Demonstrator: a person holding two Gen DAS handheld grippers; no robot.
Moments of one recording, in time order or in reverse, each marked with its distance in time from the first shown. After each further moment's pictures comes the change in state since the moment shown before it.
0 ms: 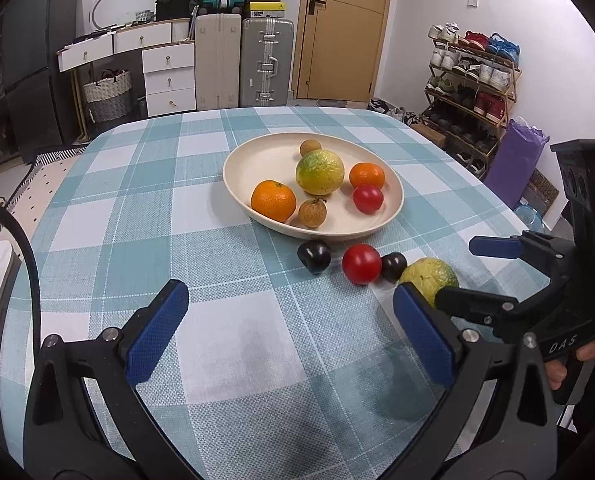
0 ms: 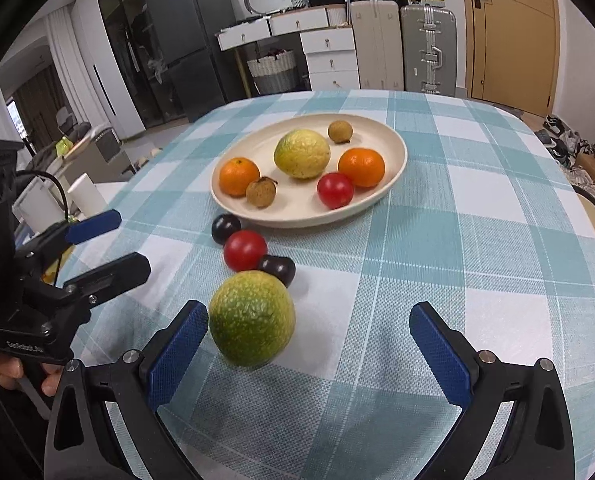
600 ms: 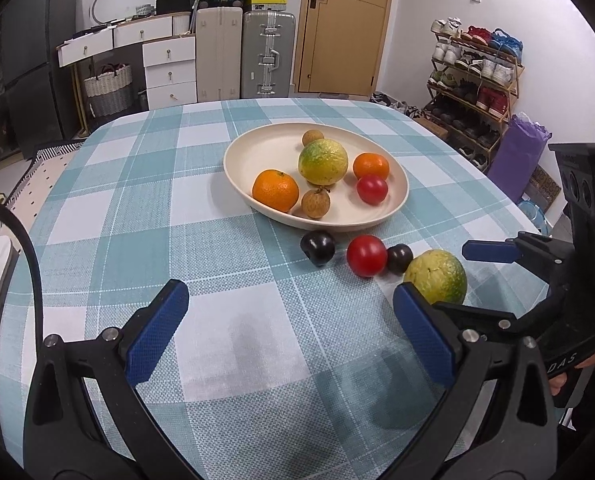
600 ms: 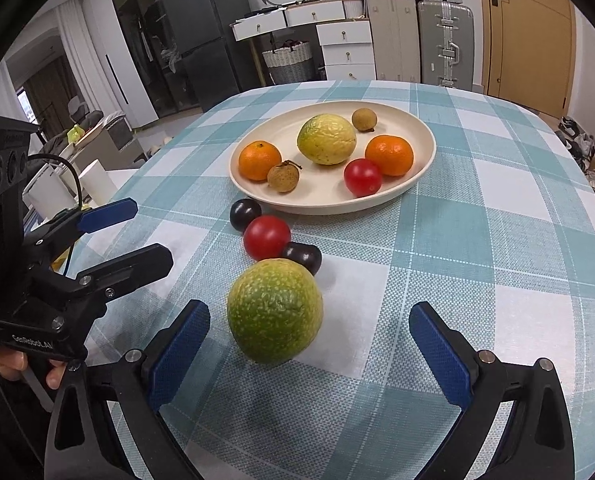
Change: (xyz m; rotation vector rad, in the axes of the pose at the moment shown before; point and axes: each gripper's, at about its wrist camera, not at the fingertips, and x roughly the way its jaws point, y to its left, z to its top) left arm 0.008 0.002 -0.004 -0.004 0.024 0.007; right arm 0.010 0.011 -0.004 -0.031 0.027 0.048
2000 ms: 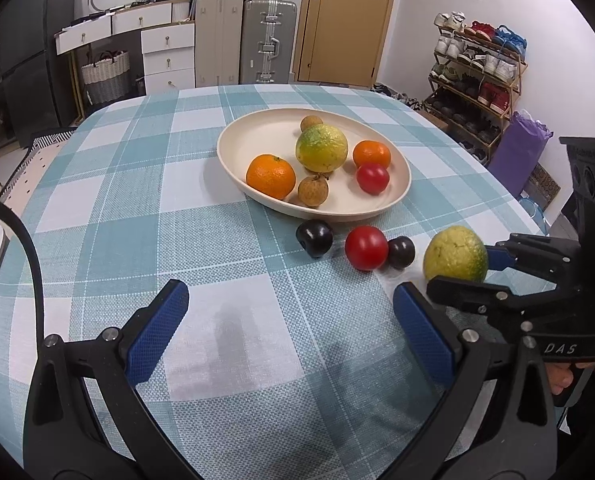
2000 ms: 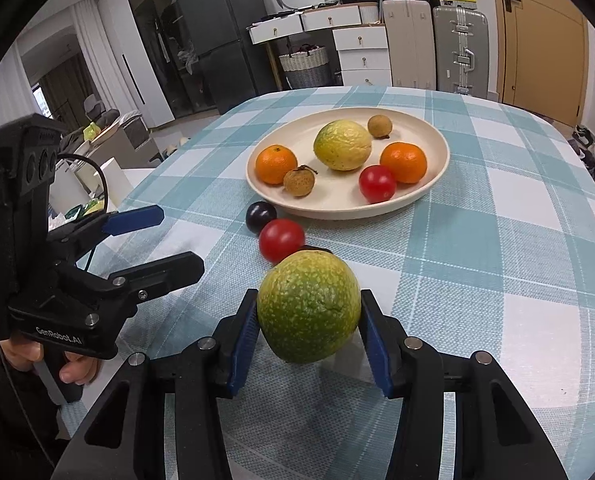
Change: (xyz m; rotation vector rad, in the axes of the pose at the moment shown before) left arm 0.014 -0.003 -0.002 -0.023 0.050 -0.011; right arm -0.003 -0.003 0.001 -0.026 -0.023 0.052
